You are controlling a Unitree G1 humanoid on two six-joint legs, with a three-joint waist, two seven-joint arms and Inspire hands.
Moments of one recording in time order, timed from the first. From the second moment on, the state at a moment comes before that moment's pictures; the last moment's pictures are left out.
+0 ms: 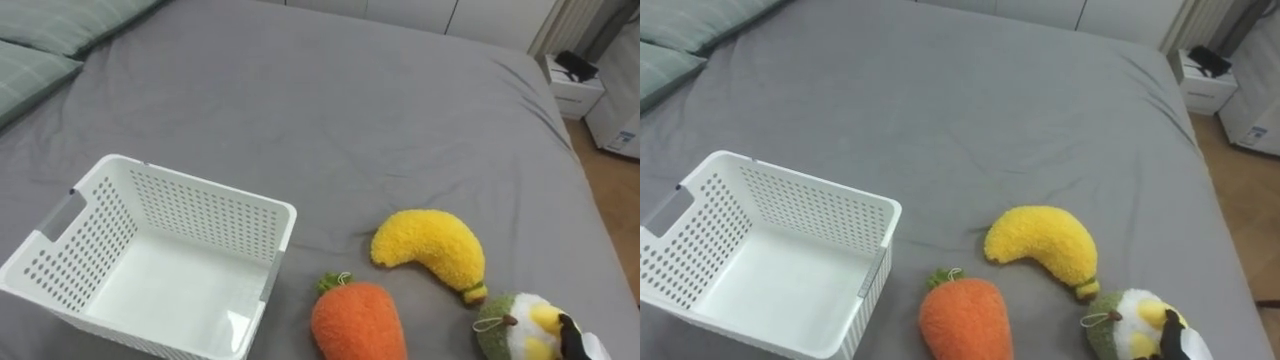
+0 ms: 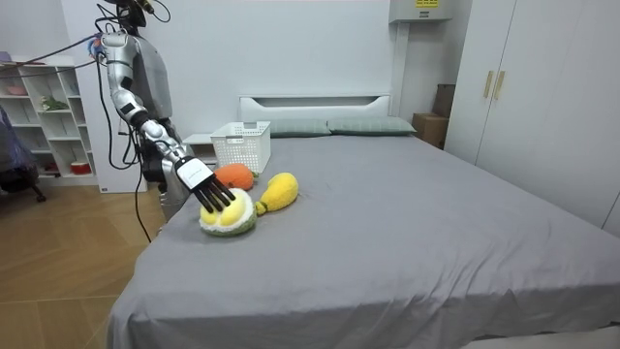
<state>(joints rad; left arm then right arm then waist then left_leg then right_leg) 0.28 0.20 0.23 1.04 0.25 0.12 0.30 0.08 -0.32 -0.11 0.89 -0.31 0.05 -0.29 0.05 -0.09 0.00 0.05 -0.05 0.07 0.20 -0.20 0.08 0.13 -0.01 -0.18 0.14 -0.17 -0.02</state>
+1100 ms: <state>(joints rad) 0.25 0.20 0.25 1.08 0.25 0.10 0.27 0.07 -0.32 -0.14 0.89 -0.27 0.02 -0.33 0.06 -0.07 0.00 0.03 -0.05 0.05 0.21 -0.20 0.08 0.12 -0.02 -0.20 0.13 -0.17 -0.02</state>
